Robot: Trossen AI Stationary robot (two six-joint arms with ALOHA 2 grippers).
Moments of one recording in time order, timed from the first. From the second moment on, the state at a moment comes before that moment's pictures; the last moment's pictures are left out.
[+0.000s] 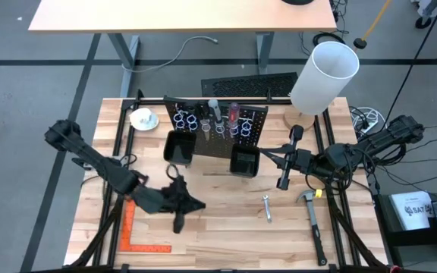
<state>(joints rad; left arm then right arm) -0.59 1.32 0.94 -0.03 -0.44 -0.67 0.41 1.00 0.79 0.42 0.65 -0.37</state>
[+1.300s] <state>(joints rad) -0.67 1.60 0.55 0.39 -0.53 -1.08 0.39 1.00 0.79 0.40 0.65 -0.28</state>
